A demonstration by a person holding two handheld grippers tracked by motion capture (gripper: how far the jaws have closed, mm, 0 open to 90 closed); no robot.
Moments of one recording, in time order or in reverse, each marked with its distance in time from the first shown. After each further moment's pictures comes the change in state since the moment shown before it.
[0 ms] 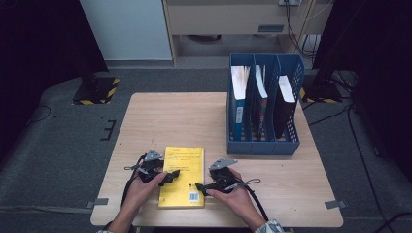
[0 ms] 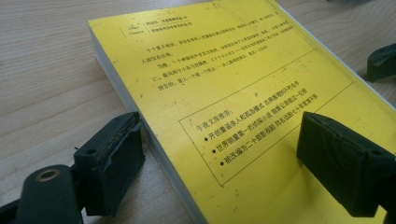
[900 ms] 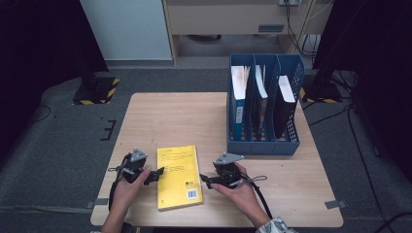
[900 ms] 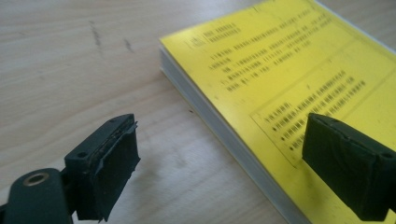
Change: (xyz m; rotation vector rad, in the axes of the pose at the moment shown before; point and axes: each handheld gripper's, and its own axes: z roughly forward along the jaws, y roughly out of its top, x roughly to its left) left arm 0.023 -0.007 -0.034 0.015 0.171 0.035; right arm -0.006 0.015 -0.023 -0.088 -0.068 -0.047
